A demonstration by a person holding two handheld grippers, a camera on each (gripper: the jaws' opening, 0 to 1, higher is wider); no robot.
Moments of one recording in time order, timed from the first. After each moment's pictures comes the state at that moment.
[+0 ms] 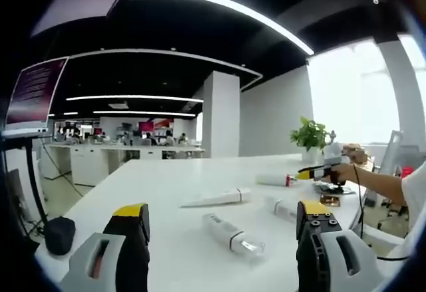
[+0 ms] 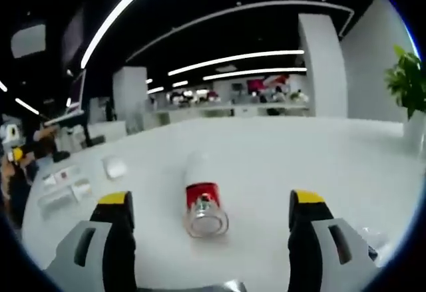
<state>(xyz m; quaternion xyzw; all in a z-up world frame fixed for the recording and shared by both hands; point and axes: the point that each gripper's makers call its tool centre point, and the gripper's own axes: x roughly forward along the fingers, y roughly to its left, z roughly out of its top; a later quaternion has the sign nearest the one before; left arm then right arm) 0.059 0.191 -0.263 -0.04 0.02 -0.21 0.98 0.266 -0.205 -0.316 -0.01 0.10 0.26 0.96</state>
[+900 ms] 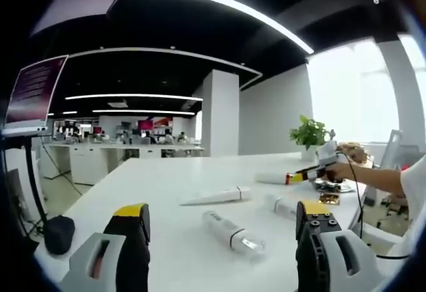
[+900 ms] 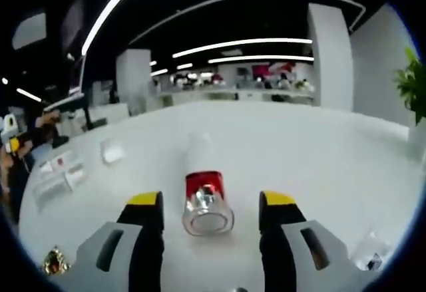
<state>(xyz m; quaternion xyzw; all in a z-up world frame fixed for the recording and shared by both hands) 0.060 0.192 -0.267 -0.04 0.03 -0.21 0.98 0.263 -0.188 -0.332 -0.04 0.15 0.27 0.95</state>
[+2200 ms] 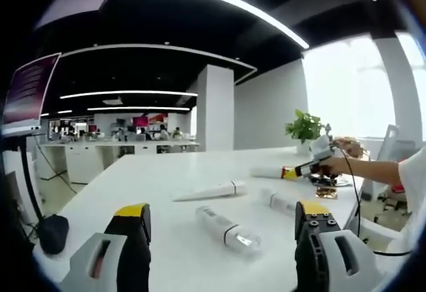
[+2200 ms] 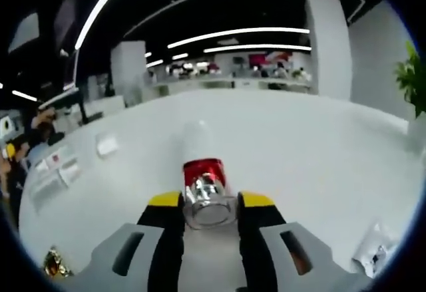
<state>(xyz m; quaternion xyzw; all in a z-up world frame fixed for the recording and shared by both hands) 0.061 0.180 -0.275 -0.03 0.04 -0.23 0.97 0.269 -0.194 -0.348 -0.04 0.19 0.26 0.95</state>
